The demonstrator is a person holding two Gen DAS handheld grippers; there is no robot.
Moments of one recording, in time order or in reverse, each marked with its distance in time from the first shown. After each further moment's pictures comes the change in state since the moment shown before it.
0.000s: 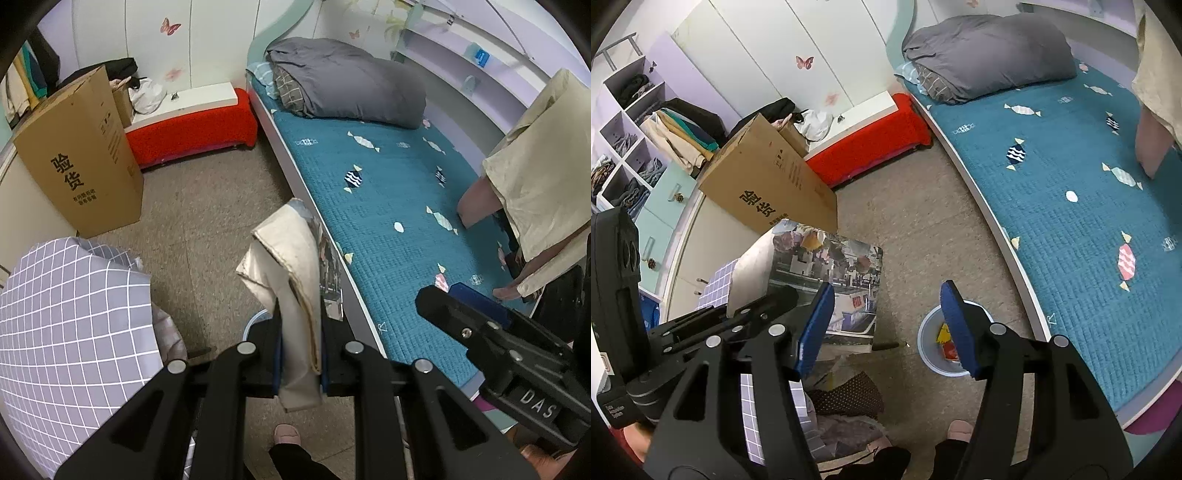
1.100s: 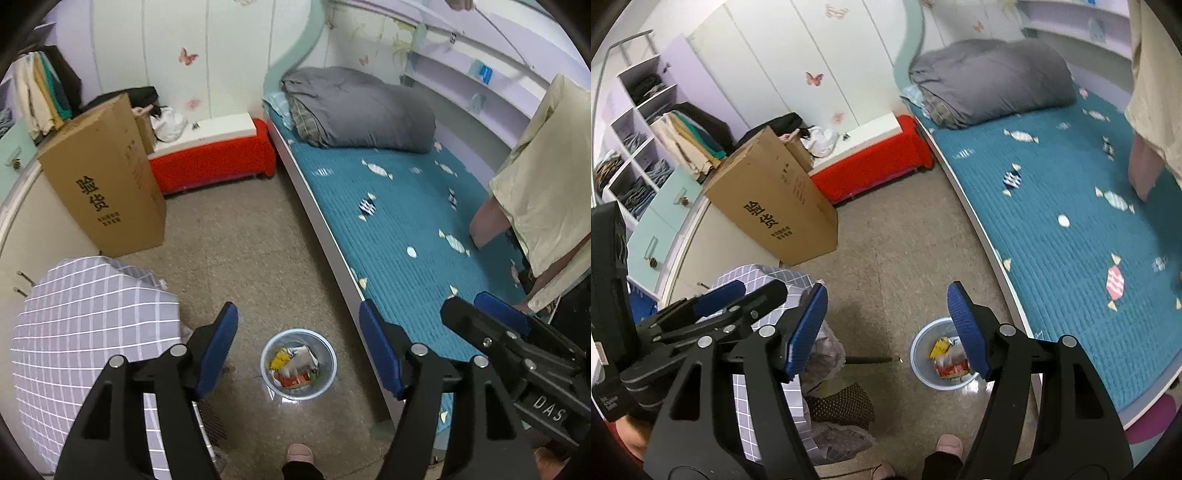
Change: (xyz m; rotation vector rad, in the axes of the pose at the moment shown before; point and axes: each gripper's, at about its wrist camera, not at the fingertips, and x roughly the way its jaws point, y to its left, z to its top) left arm -0.048 -0.005 -0.004 -0.011 -0.131 0.097; right arm -0.041 0.010 -0.002 -0.073 -0.092 -0.006
